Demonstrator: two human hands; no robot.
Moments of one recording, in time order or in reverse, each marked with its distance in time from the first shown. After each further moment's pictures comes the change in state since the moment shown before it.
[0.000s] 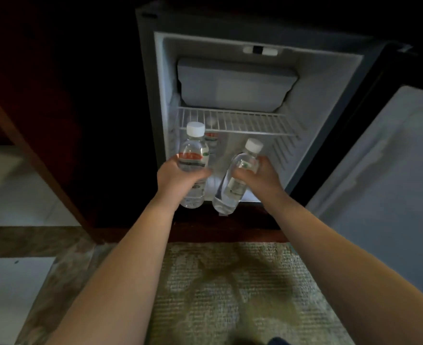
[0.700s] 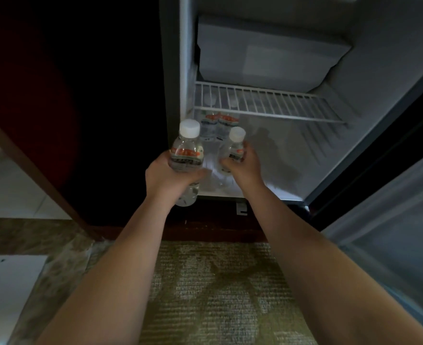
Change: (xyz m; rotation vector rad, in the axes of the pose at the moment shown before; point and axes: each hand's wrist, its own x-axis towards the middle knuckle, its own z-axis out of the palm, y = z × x) left_hand 0.047 -0.057 -0.022 0.067 0.107 -0.007; right_hand 0.091 0.047 0.112 0.078 0.037 -0.056
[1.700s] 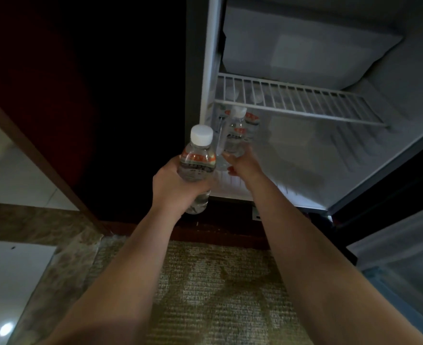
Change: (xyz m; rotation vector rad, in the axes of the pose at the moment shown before) left_hand 0.004 -0.031 0.000 0.013 0.023 0.053; right_hand 0.047 0.020 0.040 -0.027 -0.194 0.144
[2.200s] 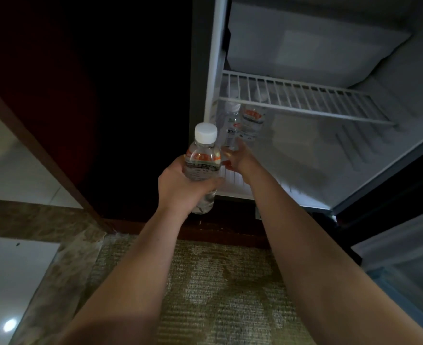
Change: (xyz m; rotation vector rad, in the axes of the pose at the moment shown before) left_hand -0.003 0.000 0.002 -0.028 0.004 -0.030; right_hand 0.012 -0.010 0.016 0.021 -0.111 0.034
